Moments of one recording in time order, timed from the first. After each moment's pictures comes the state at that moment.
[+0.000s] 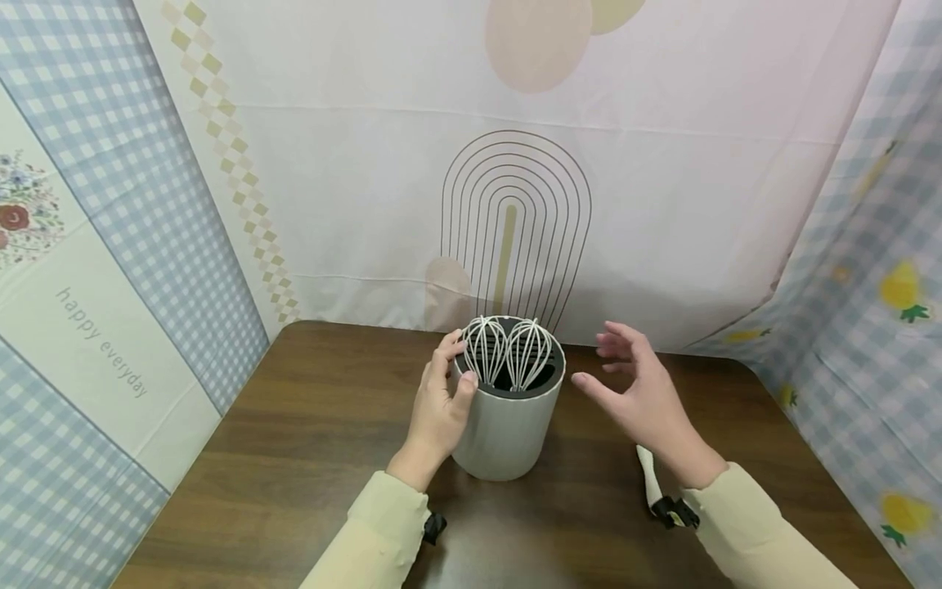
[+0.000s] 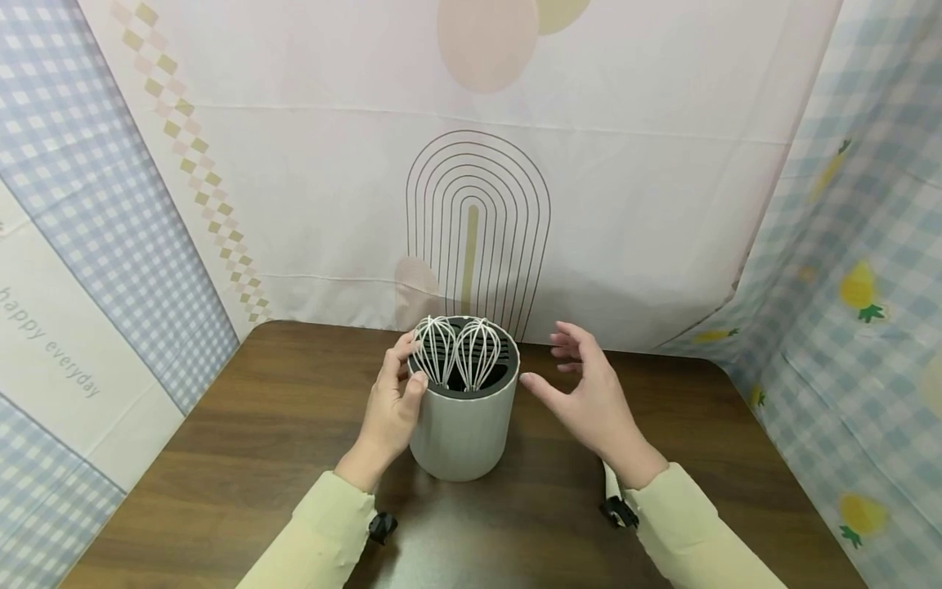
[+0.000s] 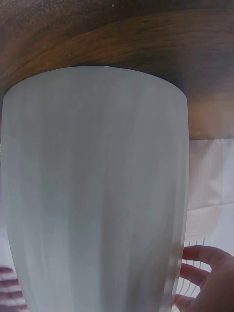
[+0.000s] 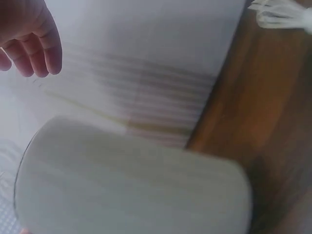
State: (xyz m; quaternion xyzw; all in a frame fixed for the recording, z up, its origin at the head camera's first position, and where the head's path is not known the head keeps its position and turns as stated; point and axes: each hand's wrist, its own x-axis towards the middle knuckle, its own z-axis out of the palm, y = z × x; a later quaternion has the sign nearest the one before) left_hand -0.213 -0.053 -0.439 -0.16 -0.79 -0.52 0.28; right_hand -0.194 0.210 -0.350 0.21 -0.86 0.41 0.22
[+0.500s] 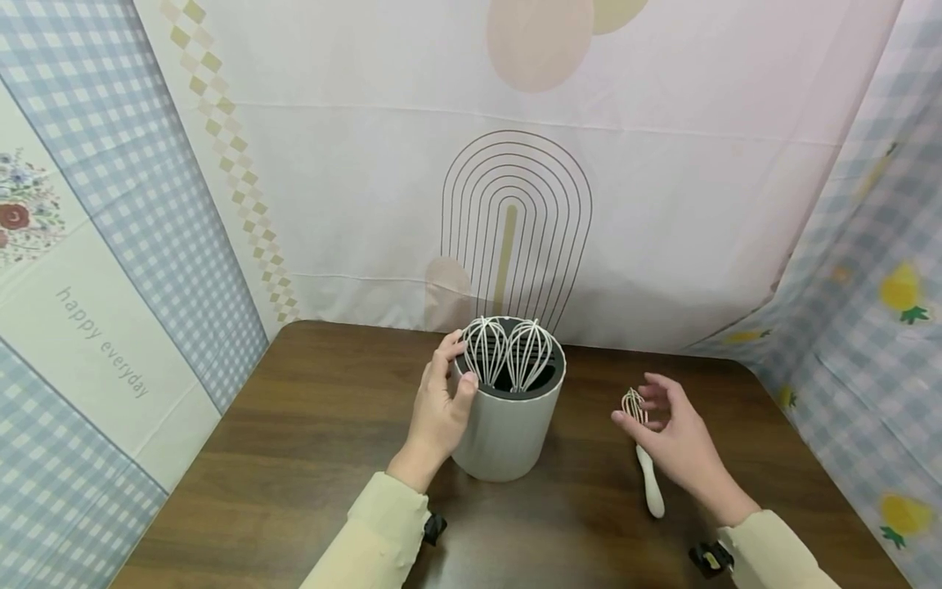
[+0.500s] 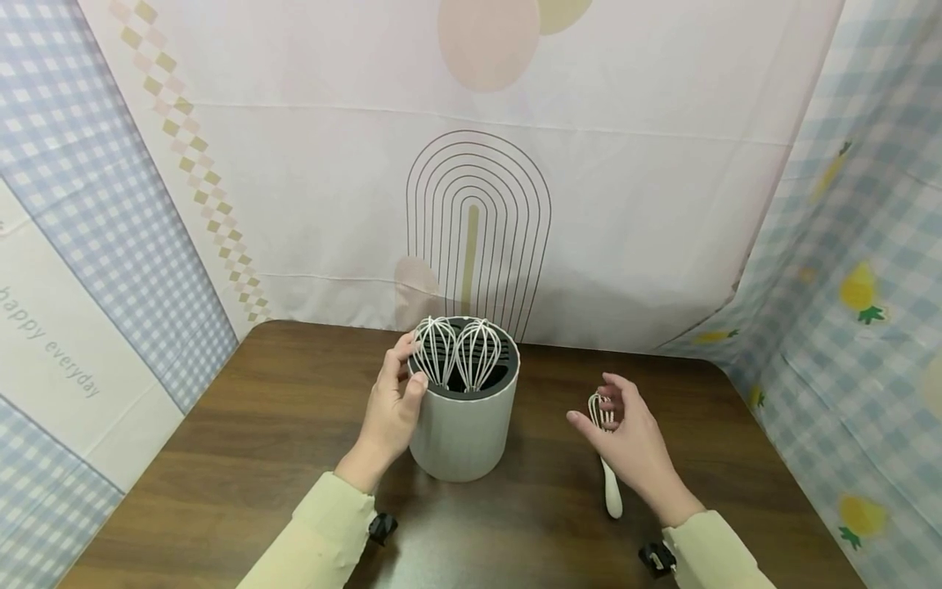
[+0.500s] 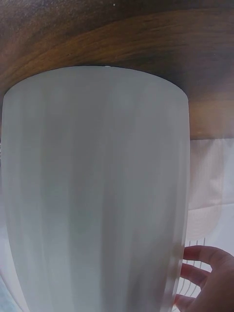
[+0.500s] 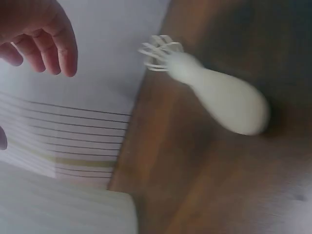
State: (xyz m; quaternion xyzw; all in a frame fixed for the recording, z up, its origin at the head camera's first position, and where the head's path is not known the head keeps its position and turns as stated) left_hand -0.213 -0.053 -0.439 -0.16 -0.79 -0.51 0.29; right_hand -0.197 0.287 -0.427 0.09 -0.92 0.36 0.13
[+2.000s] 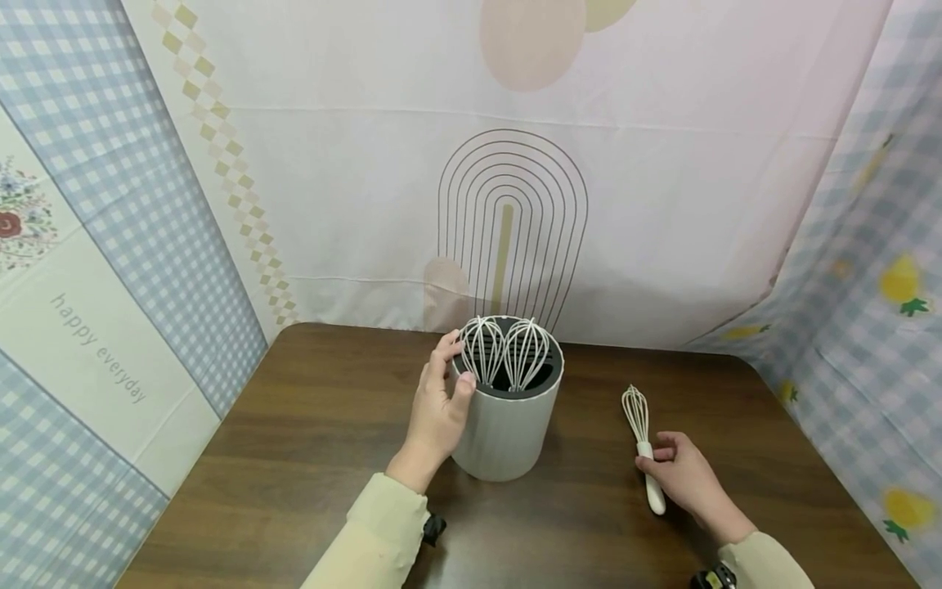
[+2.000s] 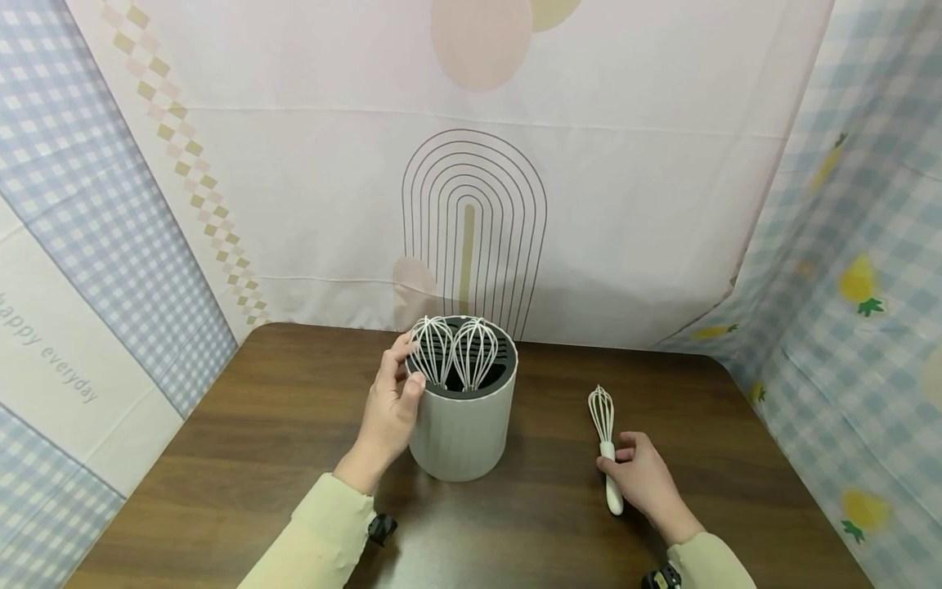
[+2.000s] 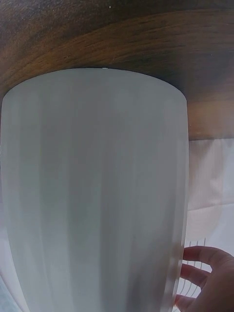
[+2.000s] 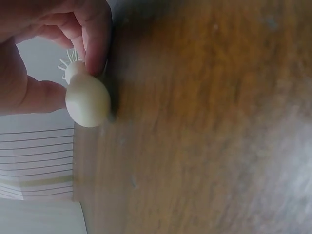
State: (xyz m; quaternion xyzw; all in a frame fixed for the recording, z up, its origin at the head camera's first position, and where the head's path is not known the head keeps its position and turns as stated) left_hand -0.212 -0.052 -0.438 -0.16 -0.79 -0.52 0.28; right_hand -0.188 0.321 -0.486 -0.06 -0.92 0.39 -0.04
